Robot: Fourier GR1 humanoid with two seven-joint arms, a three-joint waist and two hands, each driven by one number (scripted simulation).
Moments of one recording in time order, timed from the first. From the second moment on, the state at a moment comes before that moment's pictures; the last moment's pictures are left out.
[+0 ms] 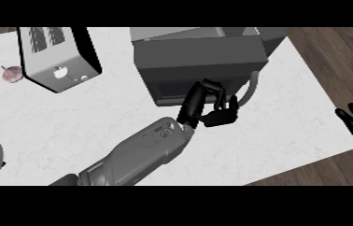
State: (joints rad) left arm -0.88 0.00 -0.92 -0.87 0.80 0.59 -0.35; right arm 0.19 -0.54 -0.15 -1.87 -0.76 0.60 -0.20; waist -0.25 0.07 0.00
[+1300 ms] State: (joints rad) left arm -0.93 0.00 -0.90 -0.76 0.95 0.63 -0.53; right arm 0.19 -0.59 -0.13 -1.95 -0.85 0.68 -0.16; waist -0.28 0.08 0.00
